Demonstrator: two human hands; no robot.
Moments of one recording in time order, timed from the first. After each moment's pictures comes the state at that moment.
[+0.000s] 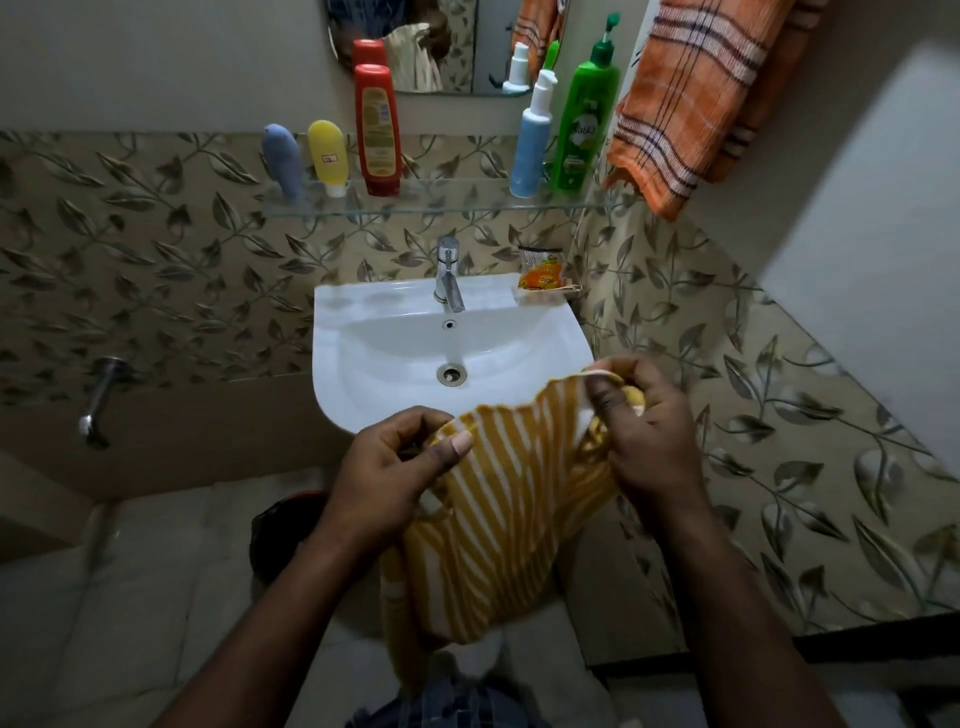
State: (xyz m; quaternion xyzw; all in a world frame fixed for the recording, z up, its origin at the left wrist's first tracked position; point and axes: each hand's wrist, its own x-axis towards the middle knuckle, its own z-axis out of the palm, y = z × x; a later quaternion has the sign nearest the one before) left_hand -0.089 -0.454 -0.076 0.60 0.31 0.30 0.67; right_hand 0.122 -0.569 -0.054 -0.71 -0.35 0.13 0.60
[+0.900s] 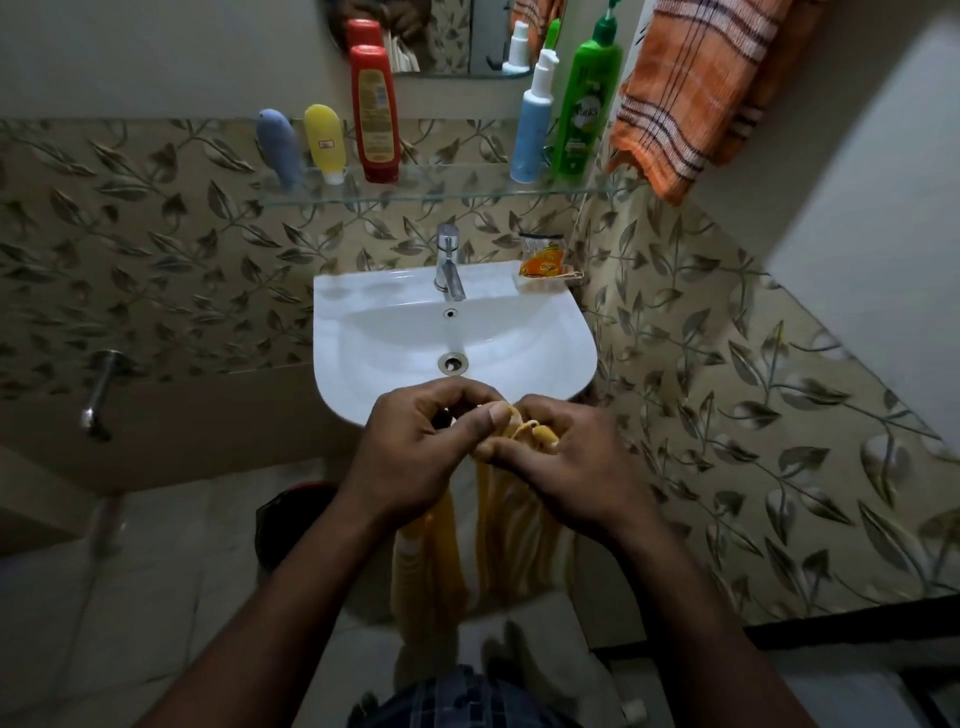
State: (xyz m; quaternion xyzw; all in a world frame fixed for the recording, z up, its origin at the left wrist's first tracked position) left_hand -0.073 -0.443 -0.061 0.74 0.23 0.31 0.55; right_hand 0.076 -0.559 -0.059 -0.69 -0.51 0.20 0.46
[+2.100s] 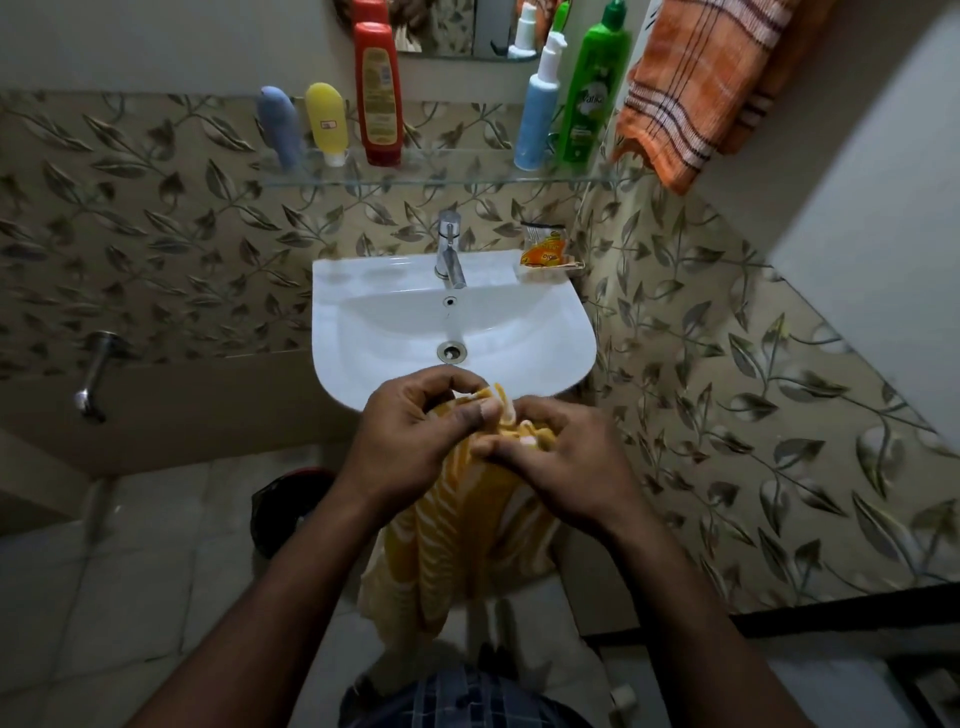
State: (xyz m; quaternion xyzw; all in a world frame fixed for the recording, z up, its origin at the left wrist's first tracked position) left_hand -0.078 -0.445 -0.073 0.68 0.24 0.32 0.61; right_hand 0.078 -0.562 -0.078 -0.74 -0.48 0.20 0.42
